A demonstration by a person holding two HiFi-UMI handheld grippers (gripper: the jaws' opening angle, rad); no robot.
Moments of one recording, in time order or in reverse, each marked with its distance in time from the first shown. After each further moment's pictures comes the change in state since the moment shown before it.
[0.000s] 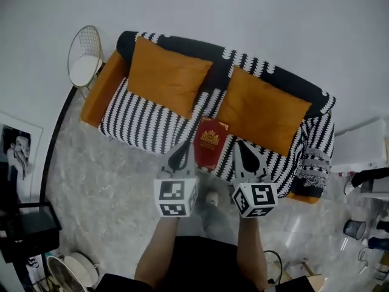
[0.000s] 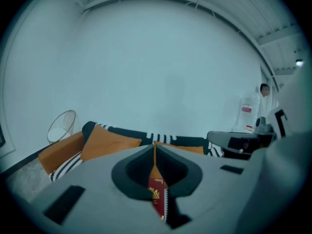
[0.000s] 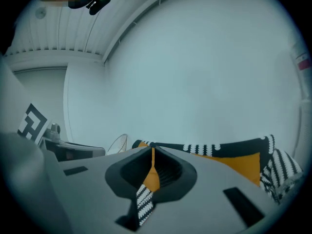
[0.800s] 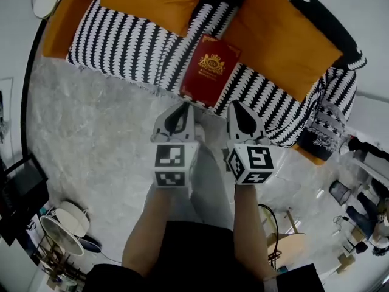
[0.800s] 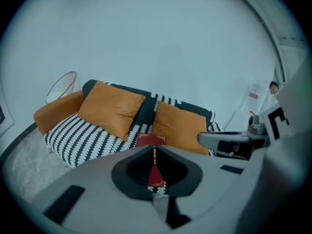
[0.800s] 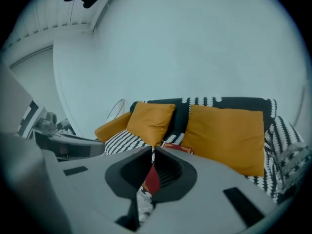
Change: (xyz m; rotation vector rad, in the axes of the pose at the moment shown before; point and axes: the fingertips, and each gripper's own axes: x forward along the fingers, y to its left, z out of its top) left arm 0.053 0.023 -0.194 -0.100 0.332 -0.034; right arm 0.047 -0.004 -0.213 0.044 0.382 -0.007
